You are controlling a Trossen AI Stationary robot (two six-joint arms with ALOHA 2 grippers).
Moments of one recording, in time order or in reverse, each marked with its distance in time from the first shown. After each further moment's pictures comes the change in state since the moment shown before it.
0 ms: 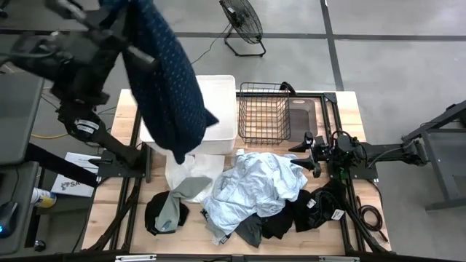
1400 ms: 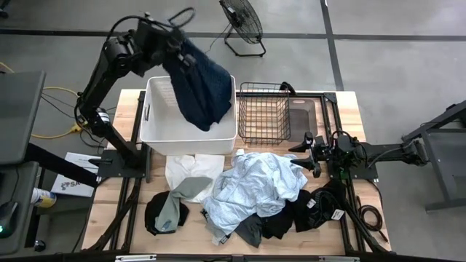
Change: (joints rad) left arm 0.670 0.127 -0.002 -1.407 0.066 -1.220; right arm 0.000 0.000 0.000 0.000 0.000 0.000
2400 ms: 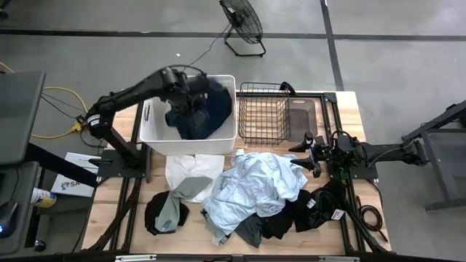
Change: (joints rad) left arm -0.095 -0.013 -0.654 -0.277 0.448 -0.574; right arm 0.000 0.000 0.000 0.000 0.001 0.000
